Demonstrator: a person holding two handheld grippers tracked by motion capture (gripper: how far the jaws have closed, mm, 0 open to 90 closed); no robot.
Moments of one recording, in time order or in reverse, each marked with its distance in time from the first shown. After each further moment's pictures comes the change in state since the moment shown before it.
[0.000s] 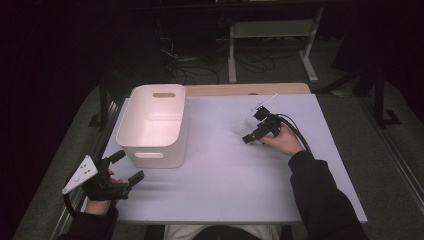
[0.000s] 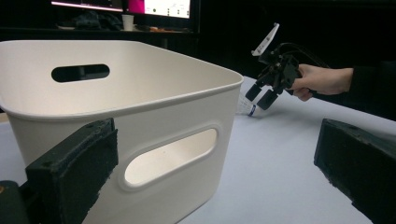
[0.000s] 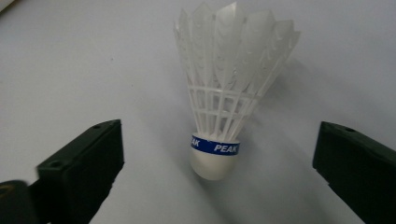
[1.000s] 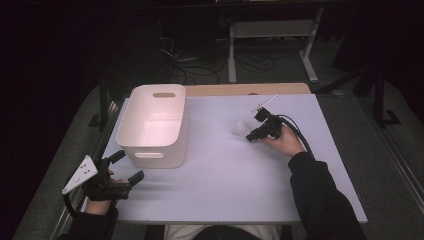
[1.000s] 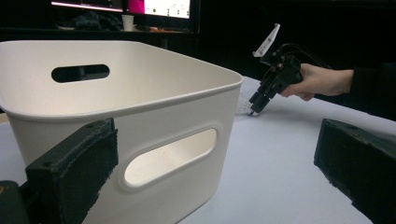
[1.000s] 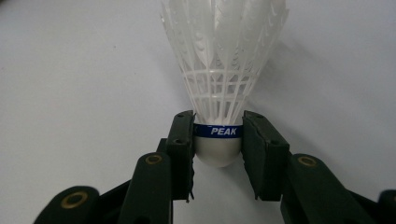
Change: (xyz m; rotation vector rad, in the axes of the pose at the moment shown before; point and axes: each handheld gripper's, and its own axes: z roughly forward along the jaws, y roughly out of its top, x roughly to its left) left arm 0.000 0.000 0.000 0.000 0.000 0.001; right arm 0.001 -0.003 -0.003 0.019 0.001 -0.020
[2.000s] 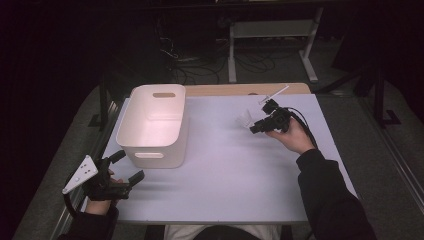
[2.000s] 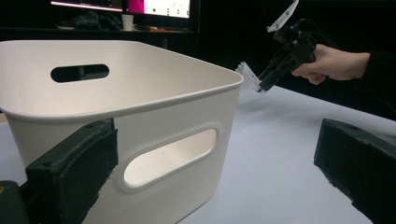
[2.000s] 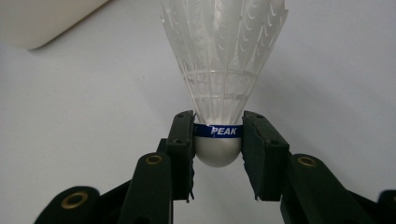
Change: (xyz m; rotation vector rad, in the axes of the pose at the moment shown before) left arm 0.000 0.000 0.001 0.002 -0.001 -0.001; right arm 0.009 0.006 -0.047 -0.097 -0.011 -0.031
